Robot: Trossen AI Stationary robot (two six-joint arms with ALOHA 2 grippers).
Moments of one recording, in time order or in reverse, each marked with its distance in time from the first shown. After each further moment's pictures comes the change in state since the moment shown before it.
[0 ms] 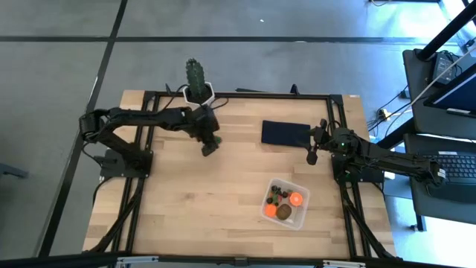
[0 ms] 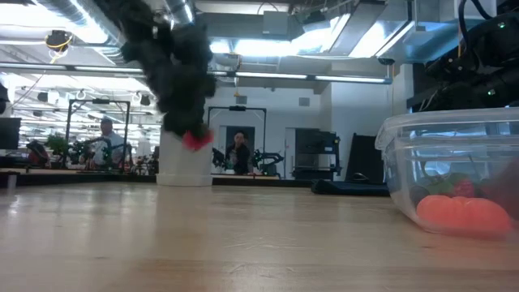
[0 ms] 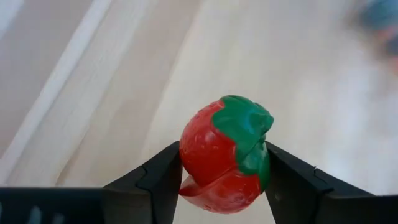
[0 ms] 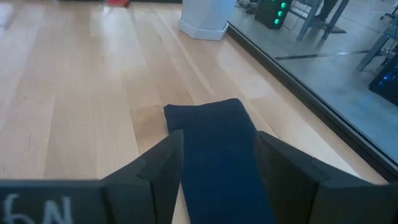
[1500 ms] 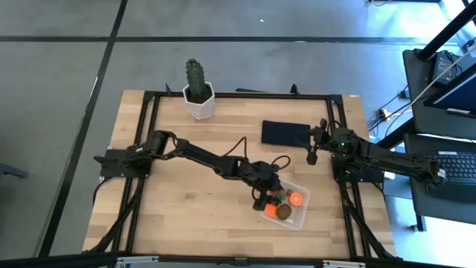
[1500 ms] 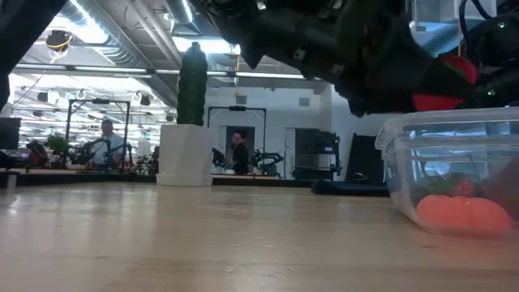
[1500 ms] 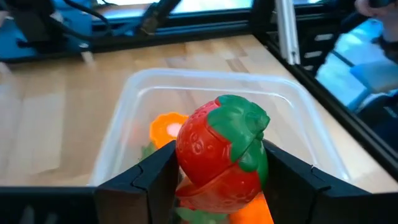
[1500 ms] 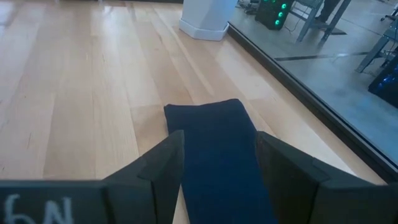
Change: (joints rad) left arm -0.520 0.756 0.710 0.592 -0.028 0.150; right arm 0.000 0.000 0.000 0.000 0.000 -0.015
